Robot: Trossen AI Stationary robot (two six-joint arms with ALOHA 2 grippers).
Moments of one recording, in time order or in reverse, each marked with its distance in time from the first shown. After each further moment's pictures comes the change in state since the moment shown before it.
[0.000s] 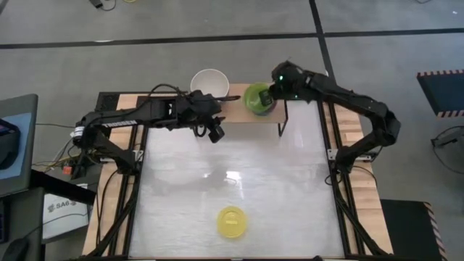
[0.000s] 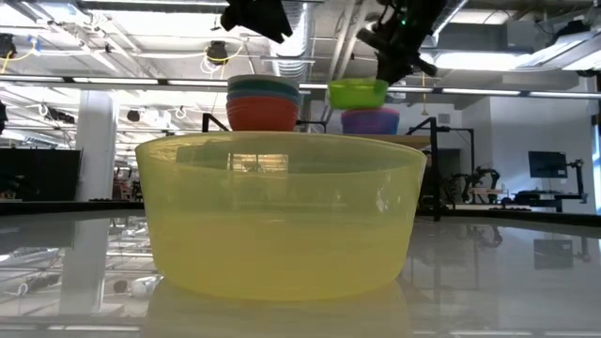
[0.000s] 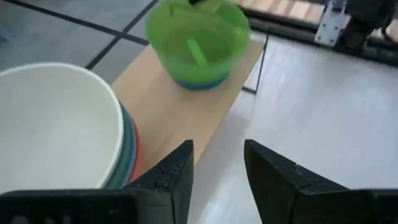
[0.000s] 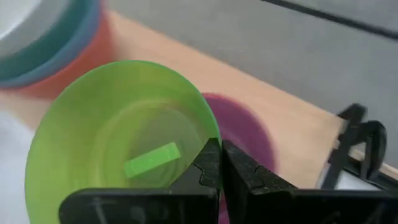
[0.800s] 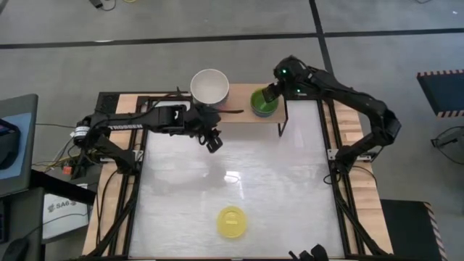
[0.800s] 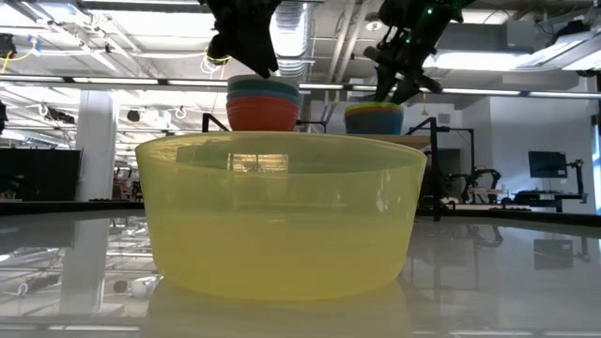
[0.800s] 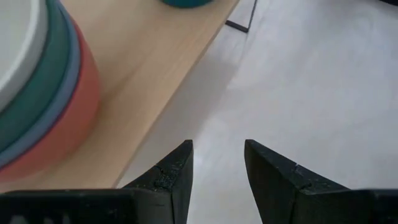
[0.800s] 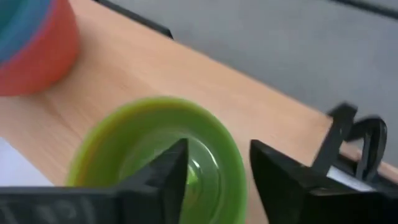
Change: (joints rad) left arm -0.013 0.009 -0.122 -0.070 0.094 -0.132; right arm -0.136 0.010 -0.050 0.042 -0.135 -0.094
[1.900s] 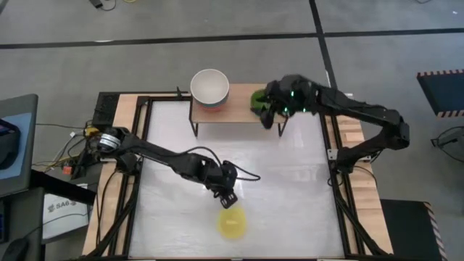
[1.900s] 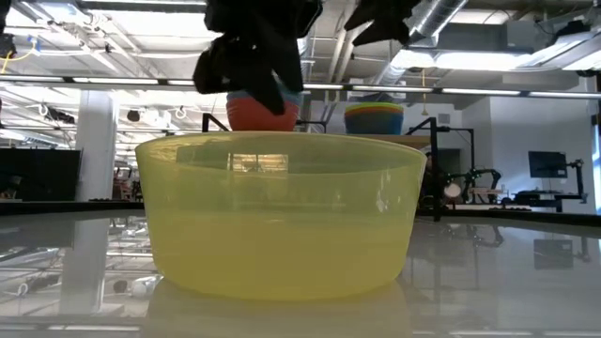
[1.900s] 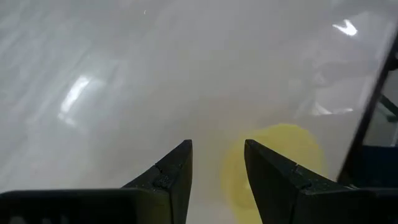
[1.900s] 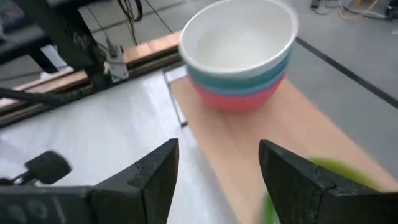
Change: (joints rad) left arm -0.380 0.306 0.000 0.142 0.224 -0.568; right arm 0.317 -0.134 0.002 0.184 -0.096 -0.205
